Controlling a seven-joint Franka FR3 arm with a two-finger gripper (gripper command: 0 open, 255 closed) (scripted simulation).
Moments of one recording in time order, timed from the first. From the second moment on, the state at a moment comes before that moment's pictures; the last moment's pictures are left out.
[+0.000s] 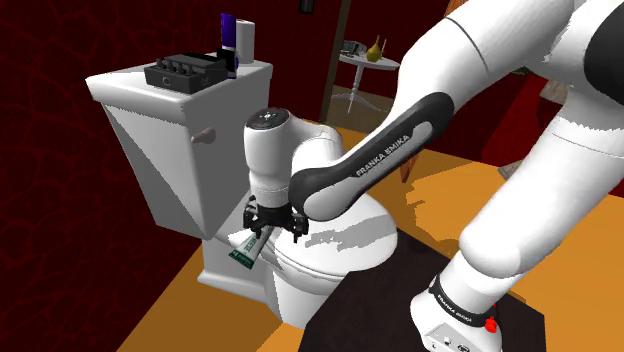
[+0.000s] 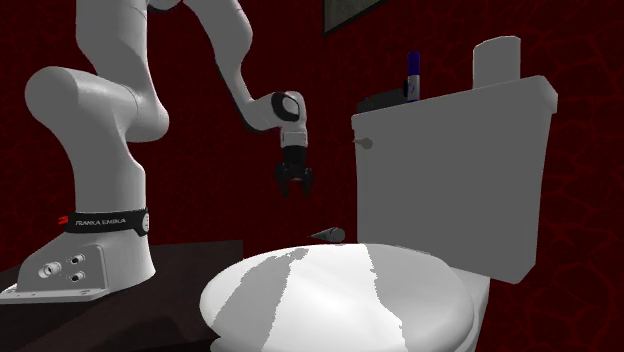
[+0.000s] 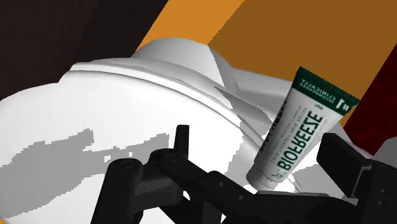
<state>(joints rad) -0.37 0.04 0.89 -2.43 -0.26 2.34 1.69</state>
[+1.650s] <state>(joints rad) -0.10 0.60 0.57 -2.05 -0.85 2.23 2.40</state>
